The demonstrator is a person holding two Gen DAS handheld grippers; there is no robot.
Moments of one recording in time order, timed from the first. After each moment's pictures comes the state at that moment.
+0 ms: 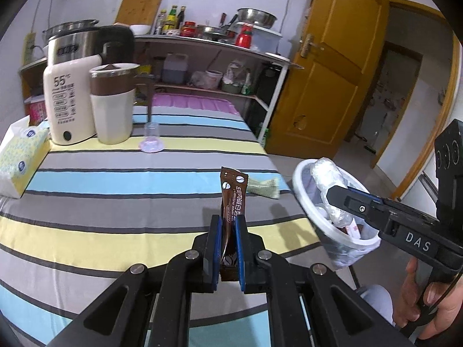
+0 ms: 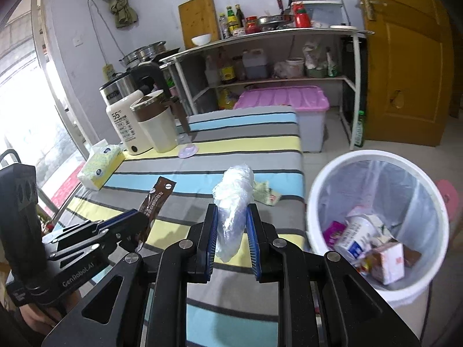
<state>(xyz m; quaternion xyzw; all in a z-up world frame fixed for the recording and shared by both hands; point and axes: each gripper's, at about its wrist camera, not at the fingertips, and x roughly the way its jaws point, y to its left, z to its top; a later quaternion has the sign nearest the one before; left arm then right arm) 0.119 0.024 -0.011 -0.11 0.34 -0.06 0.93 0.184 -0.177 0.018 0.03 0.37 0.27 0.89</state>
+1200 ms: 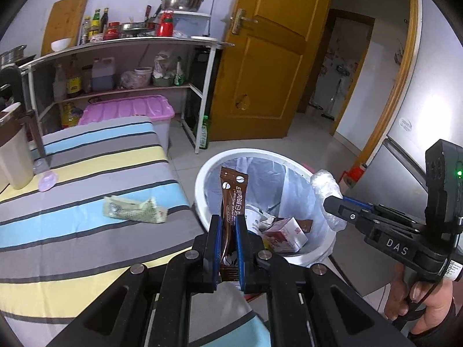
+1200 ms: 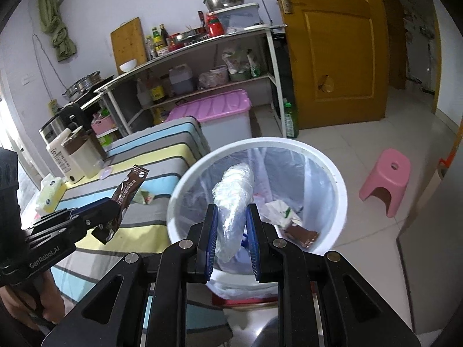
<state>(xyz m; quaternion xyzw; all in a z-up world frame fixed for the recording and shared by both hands) 0.177 -0.106 -0.002 -0.05 0.36 -0.18 0.91 0.193 -0.327 0.004 0.08 0.37 0.13 0.92</state>
